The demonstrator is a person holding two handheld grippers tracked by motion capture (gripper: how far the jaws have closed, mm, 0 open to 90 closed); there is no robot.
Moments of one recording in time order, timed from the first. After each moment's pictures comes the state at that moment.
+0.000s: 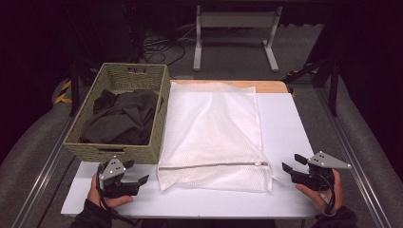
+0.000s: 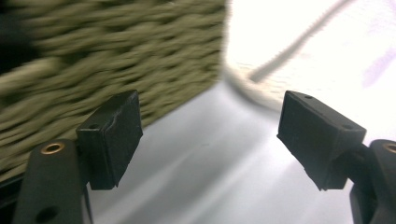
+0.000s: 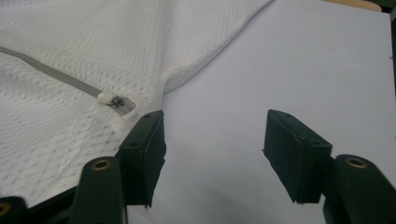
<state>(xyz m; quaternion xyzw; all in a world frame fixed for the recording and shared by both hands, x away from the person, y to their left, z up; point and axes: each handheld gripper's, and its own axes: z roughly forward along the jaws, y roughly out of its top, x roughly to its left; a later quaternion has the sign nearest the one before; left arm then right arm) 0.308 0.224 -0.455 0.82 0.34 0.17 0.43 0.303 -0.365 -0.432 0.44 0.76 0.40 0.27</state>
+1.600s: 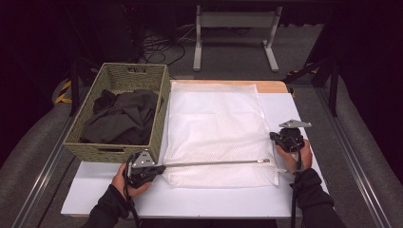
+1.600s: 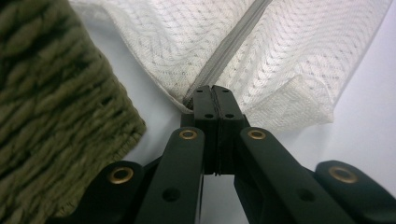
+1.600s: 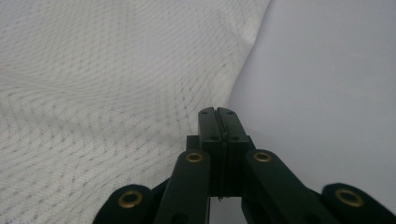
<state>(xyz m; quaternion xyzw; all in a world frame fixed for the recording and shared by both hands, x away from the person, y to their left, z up) 0.347 0.170 -0.460 0.88 0.27 0.11 0.37 0.426 -0.329 -0.440 0.50 0.76 0.33 0.25</state>
